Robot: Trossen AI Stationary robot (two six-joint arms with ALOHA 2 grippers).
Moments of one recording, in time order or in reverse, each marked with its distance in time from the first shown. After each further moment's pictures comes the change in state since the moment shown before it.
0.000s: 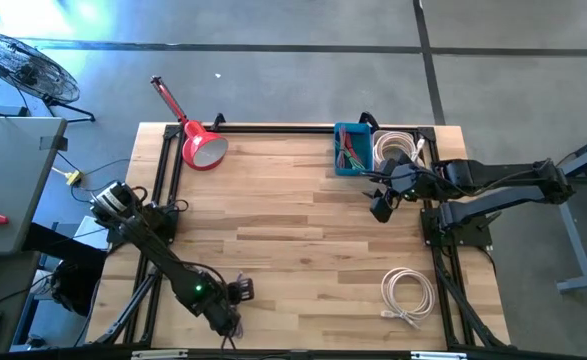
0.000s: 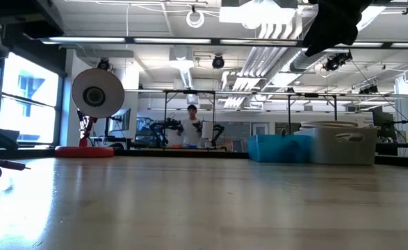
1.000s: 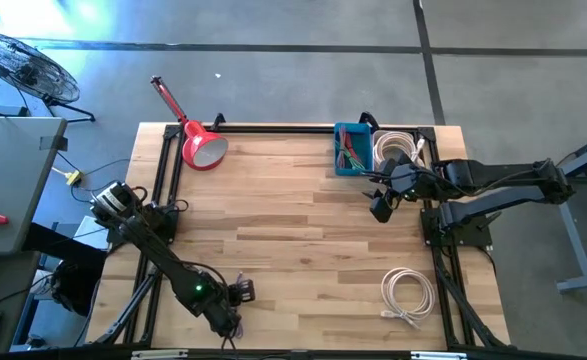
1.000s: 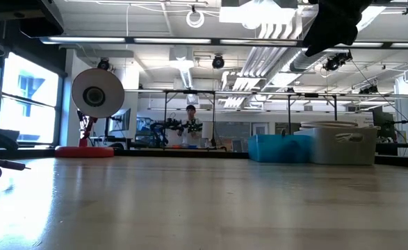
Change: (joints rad) left arm 0.000 0.000 0.000 0.030 0.030 -0.013; right arm 0.000 0.000 0.000 0.000 0.000 -0.008
